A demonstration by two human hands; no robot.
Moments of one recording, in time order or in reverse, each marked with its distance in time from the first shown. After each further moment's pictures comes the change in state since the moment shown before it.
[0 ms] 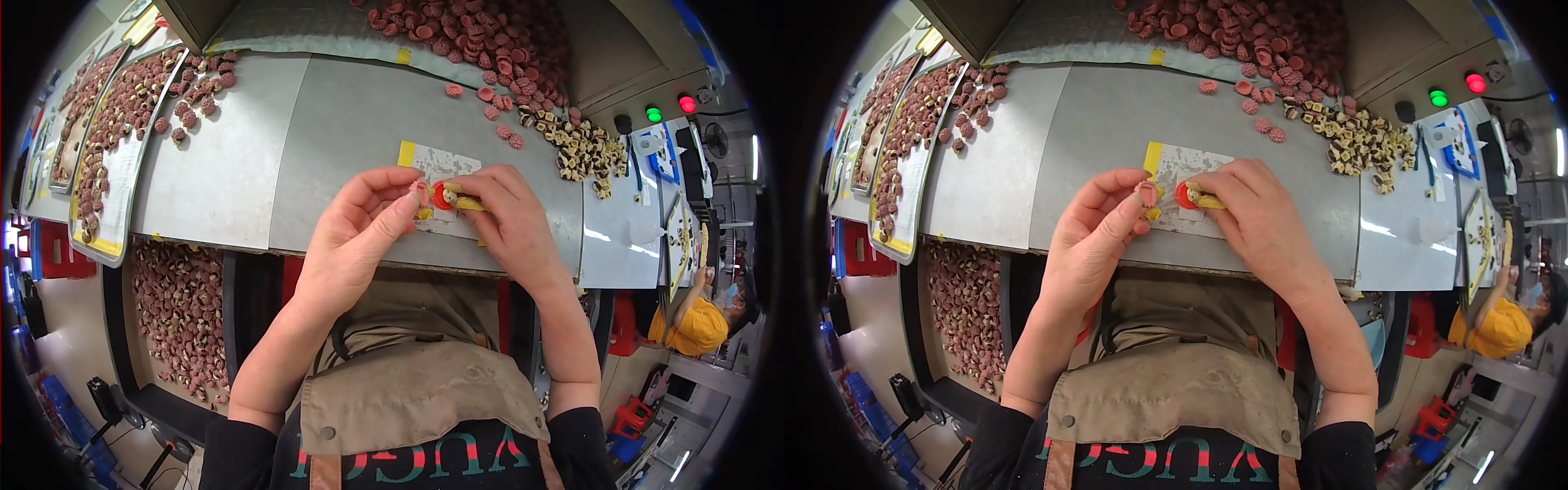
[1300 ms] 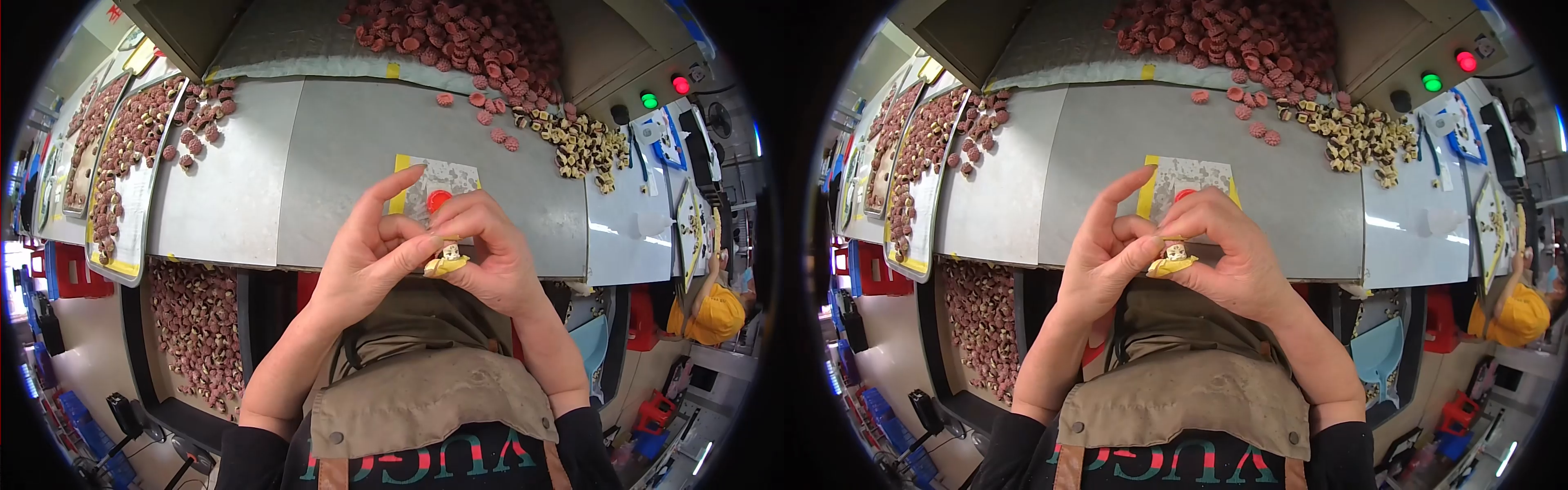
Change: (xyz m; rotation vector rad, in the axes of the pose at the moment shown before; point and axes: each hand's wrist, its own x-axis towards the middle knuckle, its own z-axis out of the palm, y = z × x) left_hand -0.001 -0.001 0.000 0.099 -0.215 0.025; right_hand -0.017 -0.014 0.026 0.746 0.116 -0.004
